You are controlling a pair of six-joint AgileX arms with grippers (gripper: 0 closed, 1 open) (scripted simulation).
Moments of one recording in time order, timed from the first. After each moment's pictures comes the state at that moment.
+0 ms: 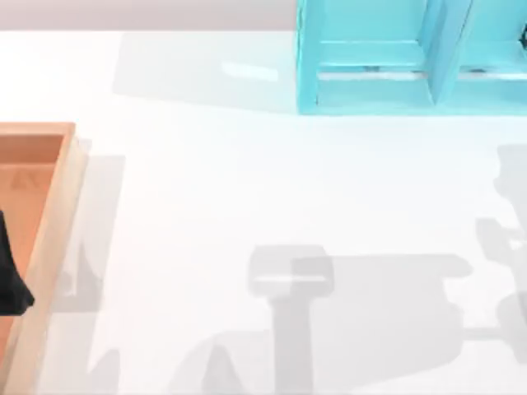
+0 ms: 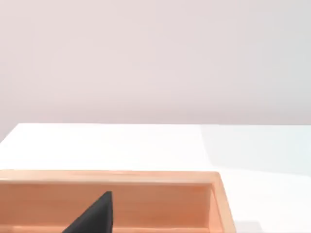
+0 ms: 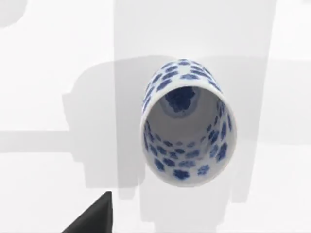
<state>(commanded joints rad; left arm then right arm) 0.00 0.00 0.00 0.00 0.00 0.00 -0.05 1.57 1.14 -1.15 0.00 -0.04</state>
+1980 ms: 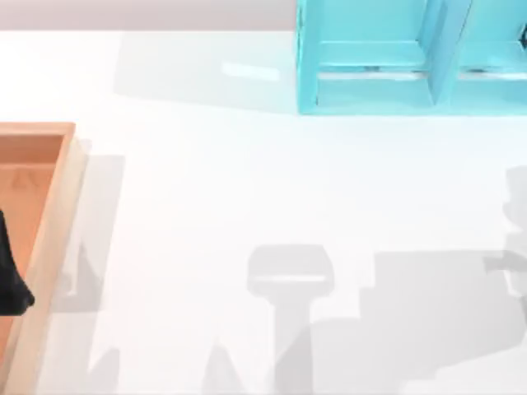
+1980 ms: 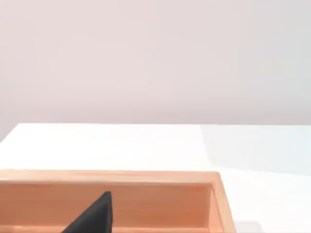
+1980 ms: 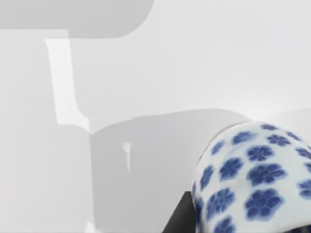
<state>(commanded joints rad) 0.00 0.00 0.00 0.00 0.00 0.00 -0.05 1.67 0.91 -0.82 0.00 -0.04</state>
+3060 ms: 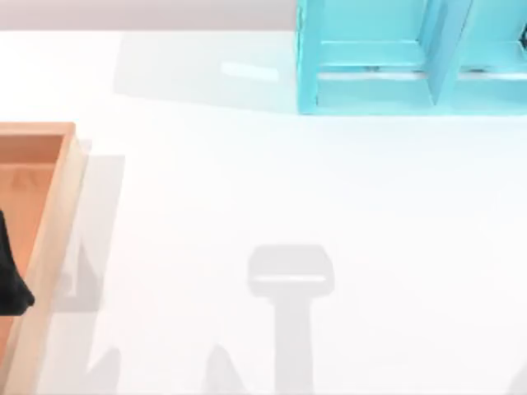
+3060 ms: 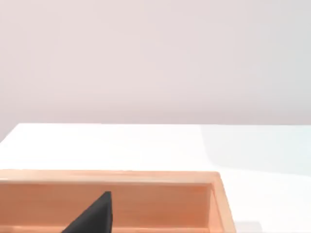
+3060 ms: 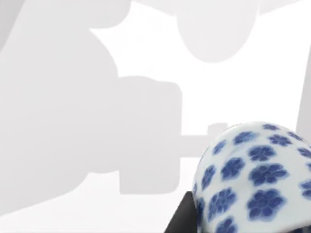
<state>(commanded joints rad) 0.00 0.00 0.00 0.00 0.00 0.00 -0.75 1.92 1.53 -1.18 0.01 -0.74</state>
